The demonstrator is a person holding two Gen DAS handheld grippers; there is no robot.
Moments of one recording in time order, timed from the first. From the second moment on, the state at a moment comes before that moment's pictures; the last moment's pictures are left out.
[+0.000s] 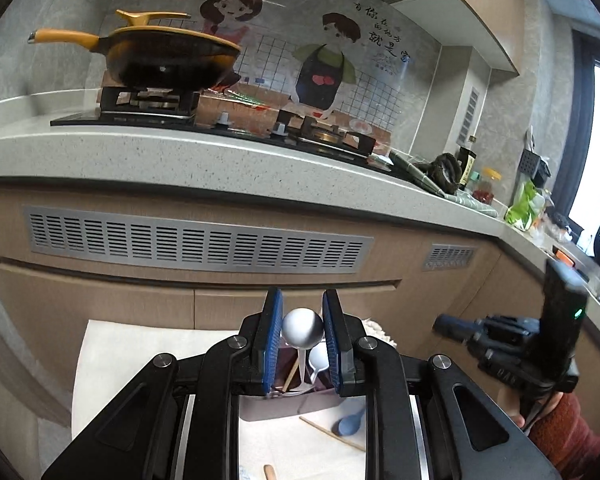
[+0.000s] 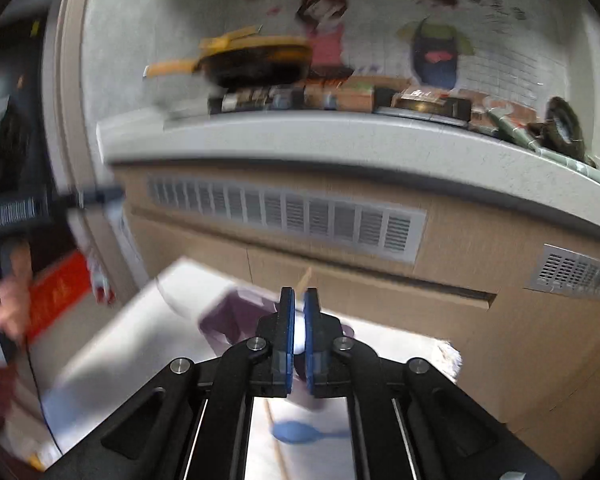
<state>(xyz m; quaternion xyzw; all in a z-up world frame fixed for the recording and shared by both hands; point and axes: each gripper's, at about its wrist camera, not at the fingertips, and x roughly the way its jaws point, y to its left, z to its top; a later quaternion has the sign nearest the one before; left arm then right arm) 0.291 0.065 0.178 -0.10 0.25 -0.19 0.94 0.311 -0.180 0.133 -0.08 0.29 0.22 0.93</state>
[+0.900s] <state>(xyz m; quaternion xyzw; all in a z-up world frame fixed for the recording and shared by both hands) 0.250 0.062 0.044 -0.15 0.37 -0.21 0.89 0.266 -0.231 -0.066 -0.03 0.53 0.25 0.81</state>
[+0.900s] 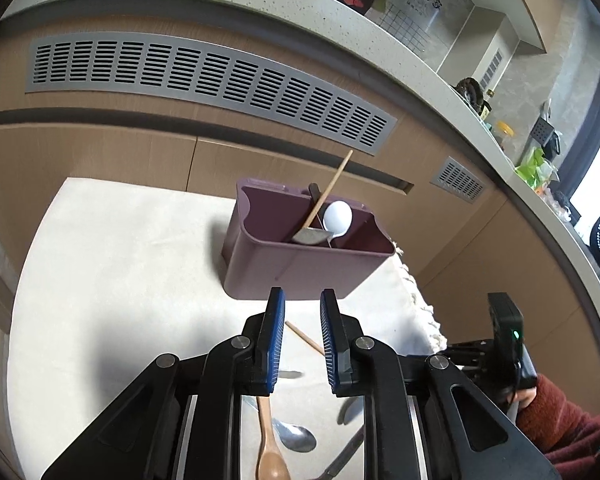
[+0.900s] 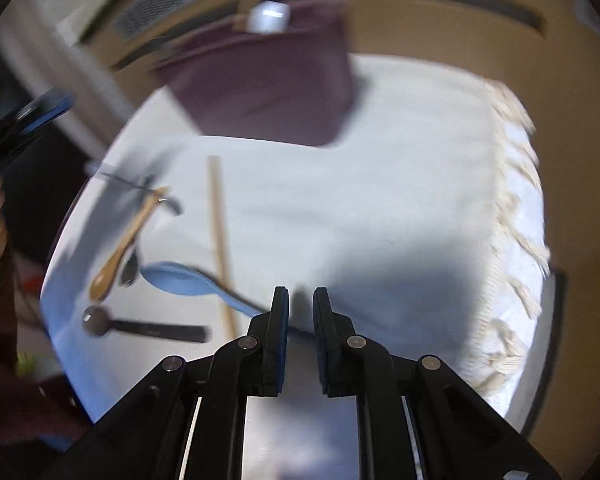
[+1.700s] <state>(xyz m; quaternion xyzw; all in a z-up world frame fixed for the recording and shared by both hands) 0.212 0.099 -0.059 -0.15 0.47 -0.11 0.86 0.297 -0.117 -0.088 -0.18 0.49 0.34 0.79</state>
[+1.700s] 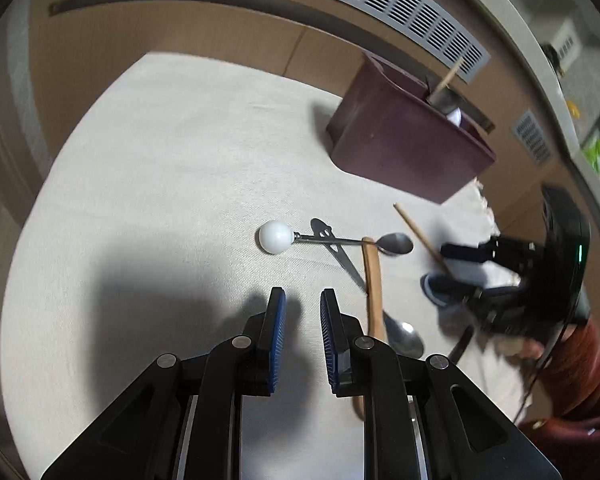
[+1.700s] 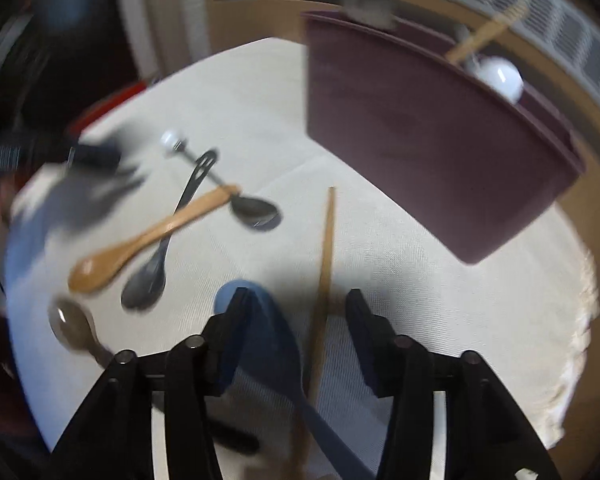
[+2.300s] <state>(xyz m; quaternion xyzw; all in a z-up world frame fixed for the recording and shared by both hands) 0.270 0.107 -0.086 -0.29 0.47 -0.04 0.83 0.266 -0.131 -0.063 -0.18 0.46 0.28 0.82</state>
